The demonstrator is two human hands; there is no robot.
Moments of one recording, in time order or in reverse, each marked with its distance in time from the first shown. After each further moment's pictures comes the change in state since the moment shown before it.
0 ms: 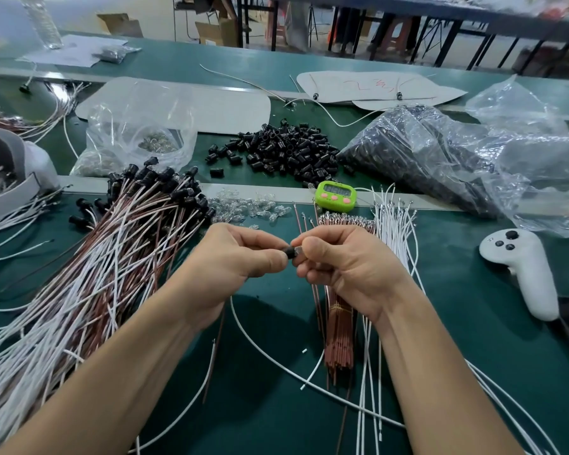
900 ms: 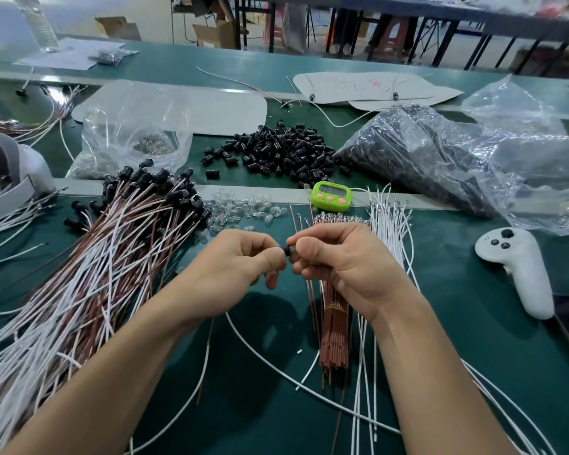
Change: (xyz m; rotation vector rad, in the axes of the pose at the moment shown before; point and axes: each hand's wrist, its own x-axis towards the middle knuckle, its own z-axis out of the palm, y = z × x) left_hand 0.001 -0.002 -0.001 0.271 -0.131 0.061; right_hand -0.002 0.001 -0.003 -0.060 0.076 -0.078
